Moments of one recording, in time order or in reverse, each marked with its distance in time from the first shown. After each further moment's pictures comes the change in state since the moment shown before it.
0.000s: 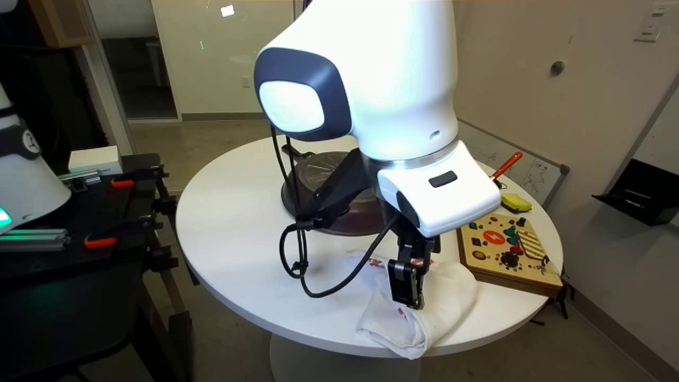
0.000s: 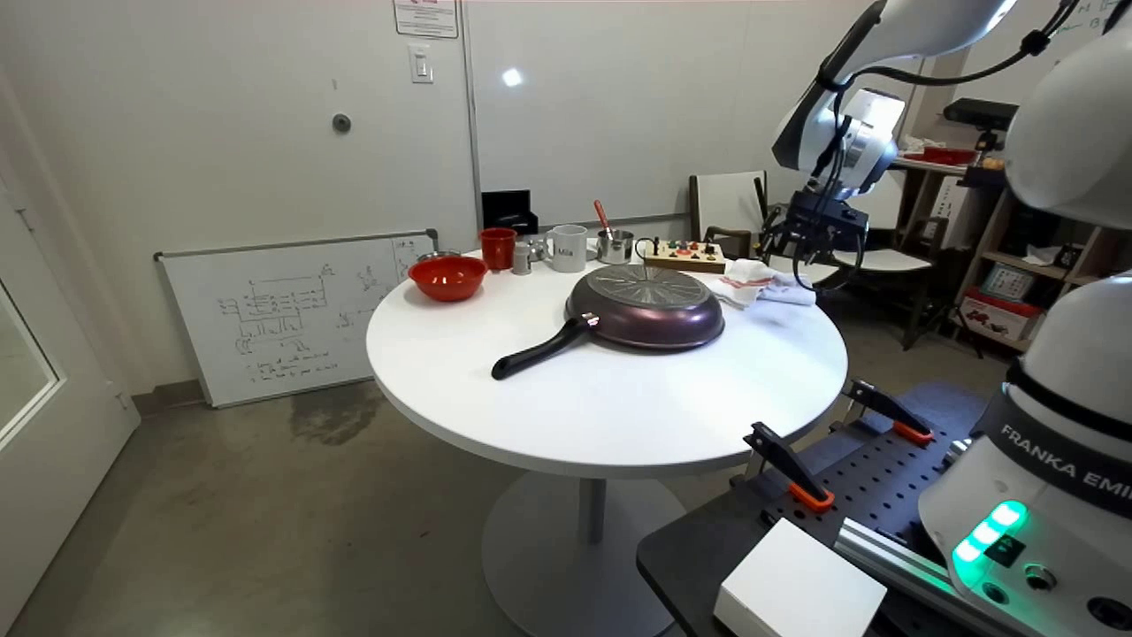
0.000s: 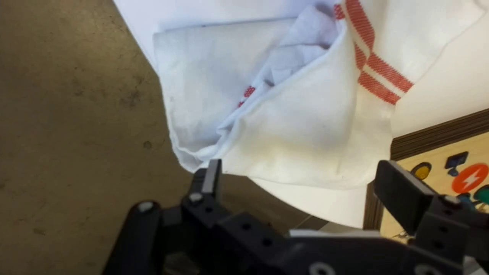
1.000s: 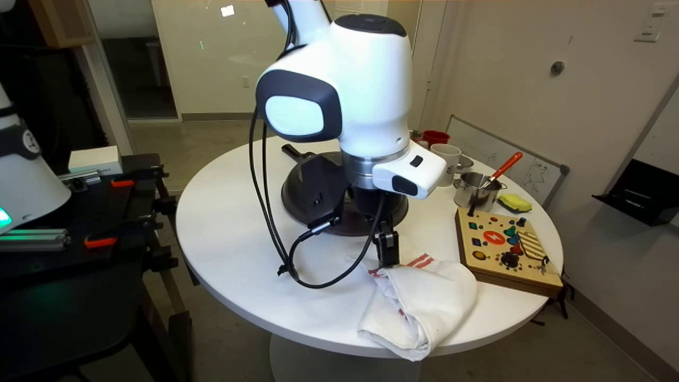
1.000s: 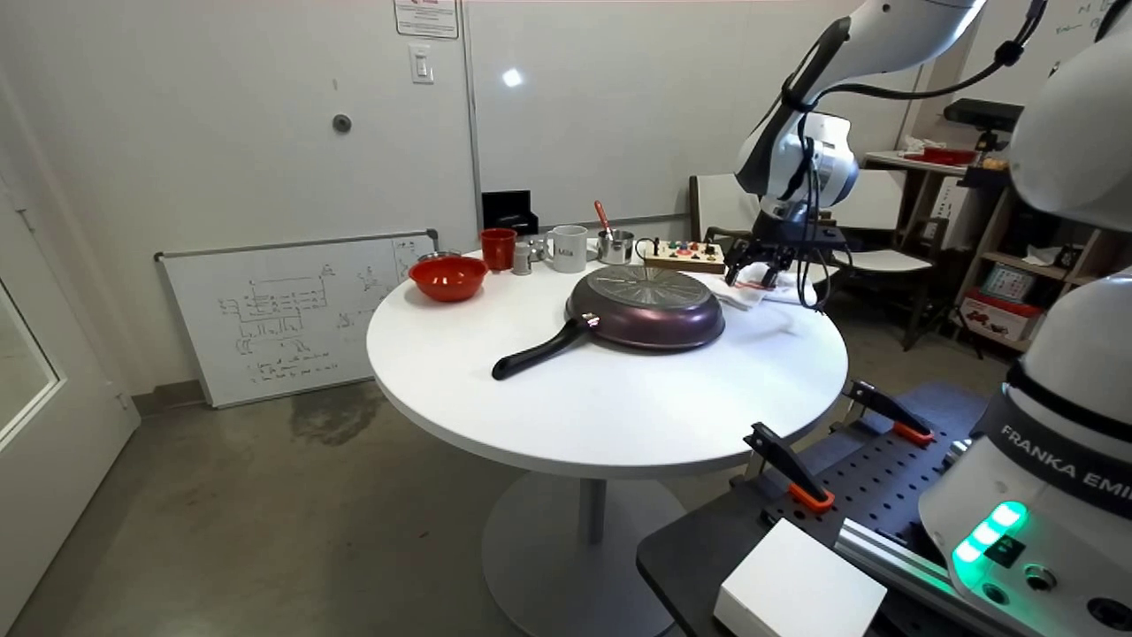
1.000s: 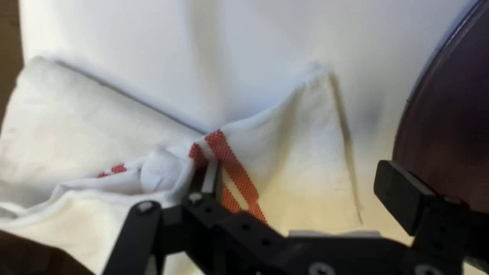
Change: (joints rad) arm 0.082 0.006 0.039 -0.105 -0.162 -0.012 -0.397
